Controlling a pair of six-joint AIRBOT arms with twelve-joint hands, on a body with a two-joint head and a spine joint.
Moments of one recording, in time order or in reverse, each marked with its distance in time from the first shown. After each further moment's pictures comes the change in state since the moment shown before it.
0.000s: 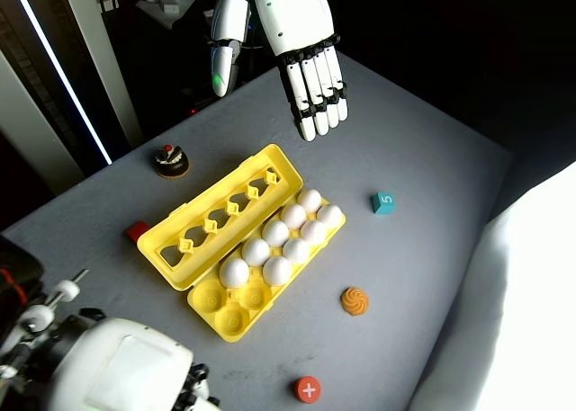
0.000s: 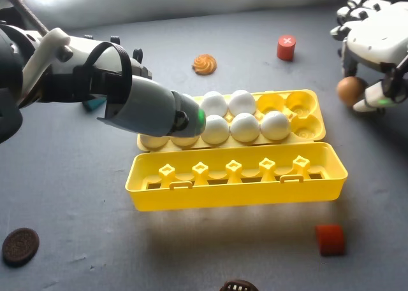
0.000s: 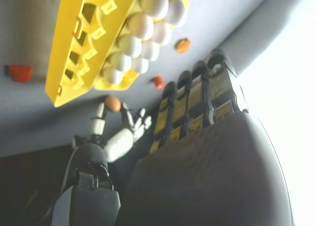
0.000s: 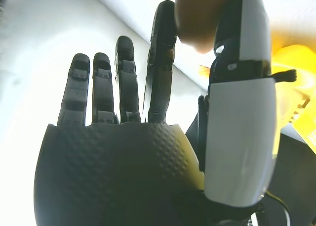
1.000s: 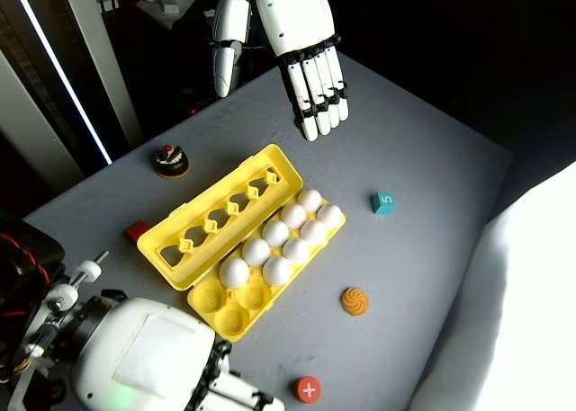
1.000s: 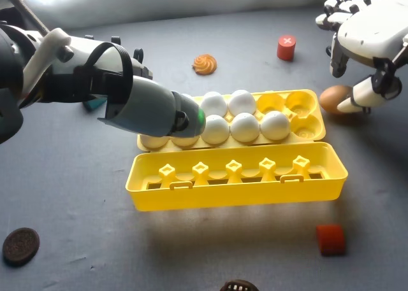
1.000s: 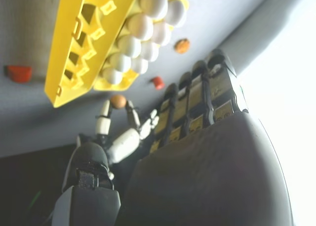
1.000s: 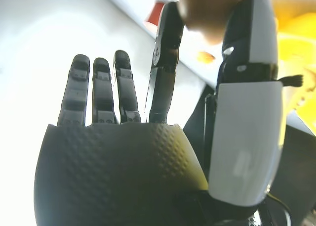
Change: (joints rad) left arm 0.000 0.000 0.000 0.000 0.000 0.000; right arm 0.028 0.022 -0.037 0.000 -0.014 0.005
